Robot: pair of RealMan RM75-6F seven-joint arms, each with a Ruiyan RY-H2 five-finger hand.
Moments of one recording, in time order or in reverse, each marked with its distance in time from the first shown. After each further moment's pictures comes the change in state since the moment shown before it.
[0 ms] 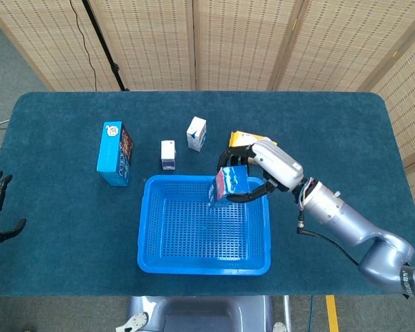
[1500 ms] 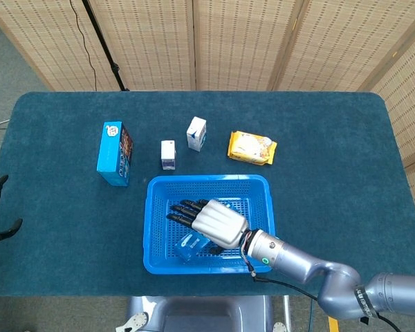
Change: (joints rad) left arm -0.001 0.016 0.003 0.019 -0.007 -0.023 -0.048; right arm 0.109 -0.217 -0.095 -0.227 0.244 -0.215 -1.086
